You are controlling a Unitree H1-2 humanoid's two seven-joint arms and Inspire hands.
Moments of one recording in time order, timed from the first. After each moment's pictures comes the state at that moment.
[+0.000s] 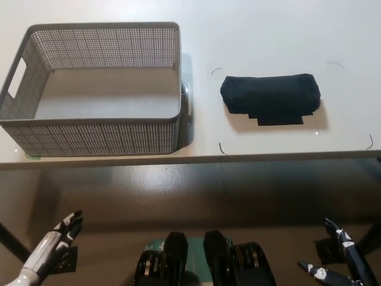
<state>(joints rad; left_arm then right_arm) -0.01 0.43 -0.08 0.25 0.10 -0.19 -0.14 0.06 -0.26 0.05 0.26 -0.10 -0.28 0.06</state>
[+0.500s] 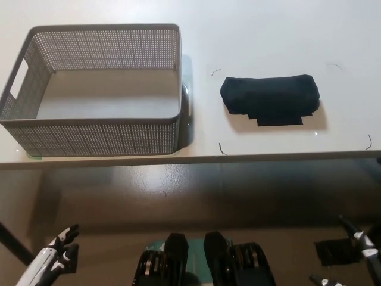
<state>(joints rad) 0.08 0.43 -0.03 0.15 0.14 -0.21 -0.14 0.25 -0.29 0.01 -0.18 -0.18 -0.27 0.06</state>
